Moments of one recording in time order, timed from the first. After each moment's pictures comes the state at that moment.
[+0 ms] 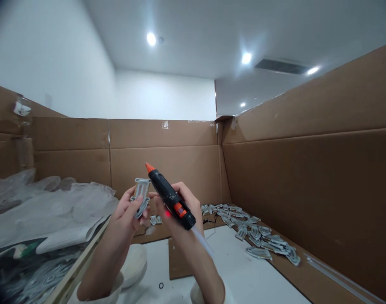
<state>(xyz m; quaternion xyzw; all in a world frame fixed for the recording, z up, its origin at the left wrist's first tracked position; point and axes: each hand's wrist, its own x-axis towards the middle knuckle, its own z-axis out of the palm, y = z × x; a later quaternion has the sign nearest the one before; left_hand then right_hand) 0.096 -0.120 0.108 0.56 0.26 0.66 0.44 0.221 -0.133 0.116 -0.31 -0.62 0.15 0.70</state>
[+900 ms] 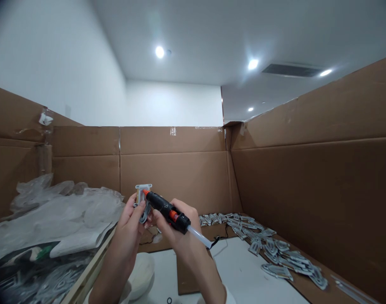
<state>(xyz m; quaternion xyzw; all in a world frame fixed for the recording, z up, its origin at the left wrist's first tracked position) 0.092 -0.119 0.110 0.50 0.27 0.70 0.43 0.210 -0.121 0.110 -0.35 -0.69 0.17 0.61</state>
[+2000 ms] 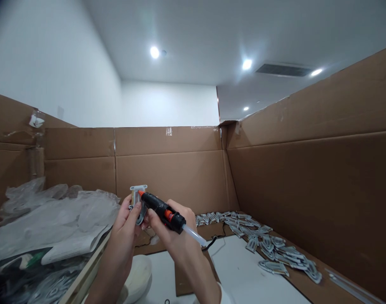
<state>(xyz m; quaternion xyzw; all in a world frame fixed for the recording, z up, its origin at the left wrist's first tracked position) 0.097 -0.118 0.110 0.52 0.28 0.71 0.39 0.209 -0.118 0.109 -0.35 -0.69 0.14 0.61</state>
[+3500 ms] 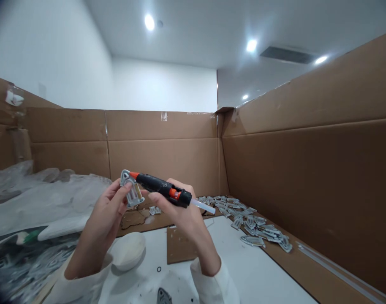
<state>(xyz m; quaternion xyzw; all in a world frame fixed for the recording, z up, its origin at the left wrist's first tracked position) 0.078 -0.113 0.111 0.57 0.28 0.67 0.39 0.241 -0.127 0.112 -0.31 -0.70 0.21 0.61</state>
